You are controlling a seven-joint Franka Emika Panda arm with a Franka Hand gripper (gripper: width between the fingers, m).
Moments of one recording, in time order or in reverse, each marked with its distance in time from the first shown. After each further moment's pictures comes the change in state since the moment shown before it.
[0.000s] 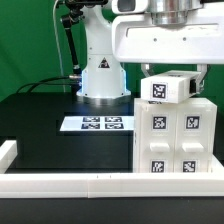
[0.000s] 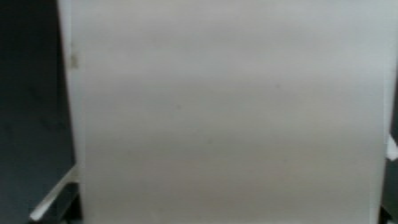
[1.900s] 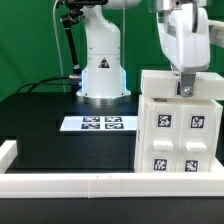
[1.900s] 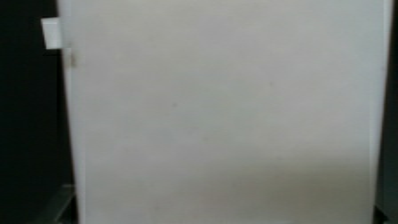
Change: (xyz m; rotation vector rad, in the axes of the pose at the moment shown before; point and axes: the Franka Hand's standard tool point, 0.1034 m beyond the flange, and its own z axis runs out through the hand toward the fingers) arm 0.000 -0.012 -0.001 0.054 0.000 1.036
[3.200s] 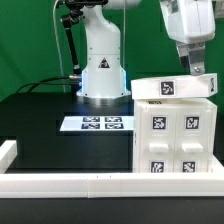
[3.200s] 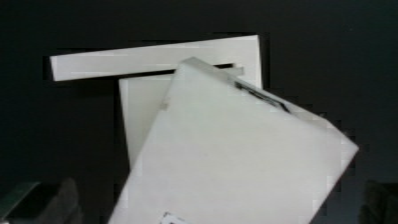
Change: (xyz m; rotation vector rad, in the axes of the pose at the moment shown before) arm -0.013 -0.005 -0.030 0.042 -0.078 -0.021
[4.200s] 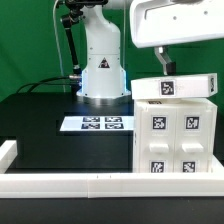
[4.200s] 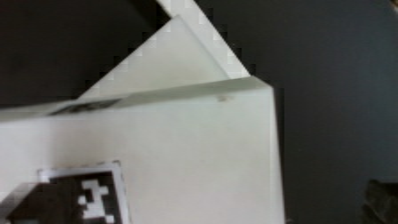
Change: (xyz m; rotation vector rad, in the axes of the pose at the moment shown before) arm -0.009 -0.008 0.003 -0.015 0.039 -1.073
